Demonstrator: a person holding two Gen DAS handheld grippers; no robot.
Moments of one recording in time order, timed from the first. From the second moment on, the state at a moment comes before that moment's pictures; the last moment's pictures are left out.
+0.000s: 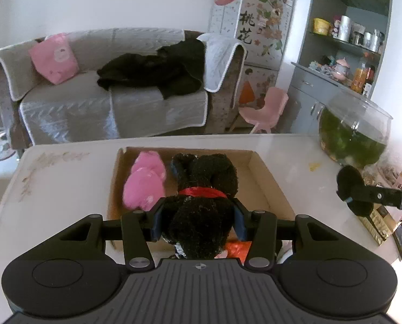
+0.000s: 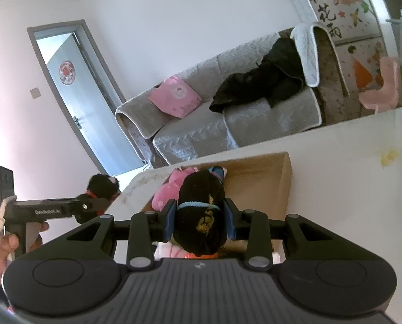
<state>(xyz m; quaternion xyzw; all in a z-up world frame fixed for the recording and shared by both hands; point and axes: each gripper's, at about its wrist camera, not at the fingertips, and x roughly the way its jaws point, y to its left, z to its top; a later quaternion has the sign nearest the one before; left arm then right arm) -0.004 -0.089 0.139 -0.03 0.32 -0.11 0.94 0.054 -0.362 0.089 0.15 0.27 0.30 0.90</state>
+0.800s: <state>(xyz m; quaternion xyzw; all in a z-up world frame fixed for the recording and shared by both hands) 0.089 -0.150 0.089 -0.01 0.36 -0.13 0.92 0.124 -0.343 0.081 0.14 0.31 0.29 0.90</state>
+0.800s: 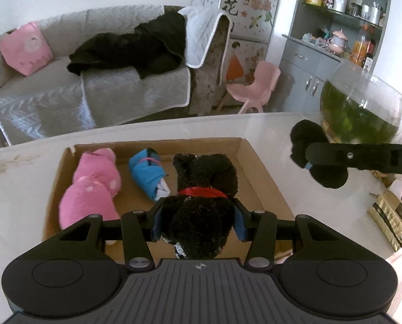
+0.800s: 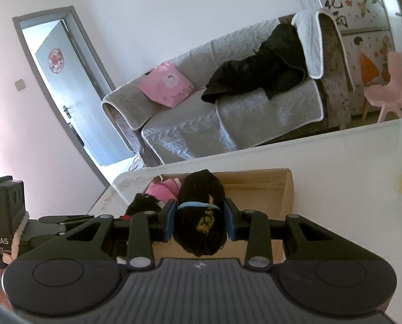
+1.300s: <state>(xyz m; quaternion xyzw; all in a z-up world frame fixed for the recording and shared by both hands) 0.168 -0.179 0.051 -0.03 0.39 -0.14 0.91 0.171 -0.329 0.064 0.12 0.34 0.27 0.90</state>
